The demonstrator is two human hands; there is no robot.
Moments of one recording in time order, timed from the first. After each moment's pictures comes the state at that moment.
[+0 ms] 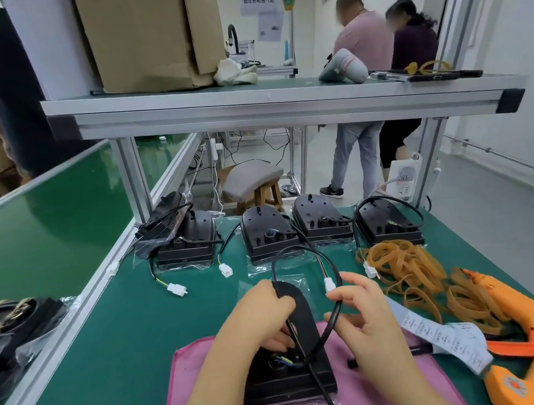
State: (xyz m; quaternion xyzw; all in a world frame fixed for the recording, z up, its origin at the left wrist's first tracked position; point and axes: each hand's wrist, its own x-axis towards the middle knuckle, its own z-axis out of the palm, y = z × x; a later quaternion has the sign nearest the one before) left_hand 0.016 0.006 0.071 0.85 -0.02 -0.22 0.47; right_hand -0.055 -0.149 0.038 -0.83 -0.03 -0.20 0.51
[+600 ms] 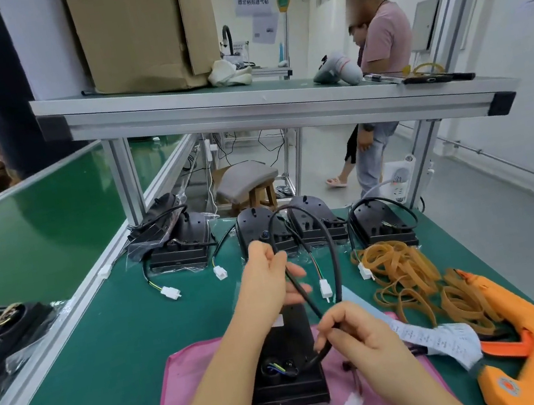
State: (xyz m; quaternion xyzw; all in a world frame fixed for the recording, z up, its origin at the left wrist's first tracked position) left_hand 0.025 -0.017 0.090 0.71 -0.02 -0.05 0.70; right_hand -0.071 -0.155 0.052 -0.80 -0.09 -0.04 0.59
